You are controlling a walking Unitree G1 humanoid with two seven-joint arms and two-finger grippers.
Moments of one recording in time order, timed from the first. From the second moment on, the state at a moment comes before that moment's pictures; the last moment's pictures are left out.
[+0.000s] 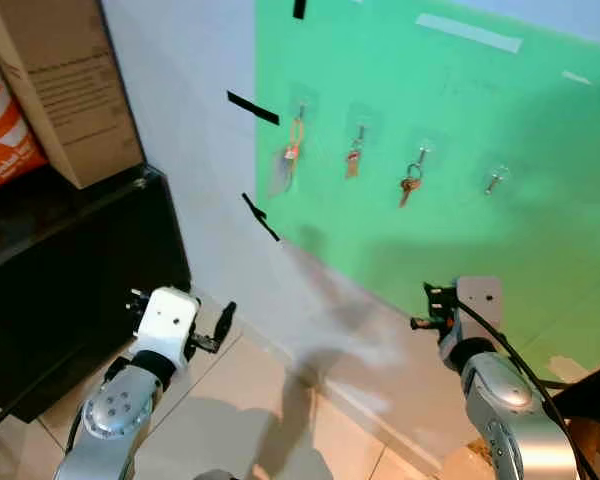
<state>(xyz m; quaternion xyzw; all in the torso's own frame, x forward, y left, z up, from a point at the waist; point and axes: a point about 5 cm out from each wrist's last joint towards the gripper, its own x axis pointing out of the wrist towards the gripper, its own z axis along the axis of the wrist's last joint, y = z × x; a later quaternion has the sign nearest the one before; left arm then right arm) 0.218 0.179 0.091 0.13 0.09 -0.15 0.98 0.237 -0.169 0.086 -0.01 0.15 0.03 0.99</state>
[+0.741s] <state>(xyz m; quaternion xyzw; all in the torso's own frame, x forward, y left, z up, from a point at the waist) 0.222 0.169 0.110 0.12 0.04 -0.16 0.98 0.238 -0.147 0.089 -0.02 0.13 0.12 0.98</state>
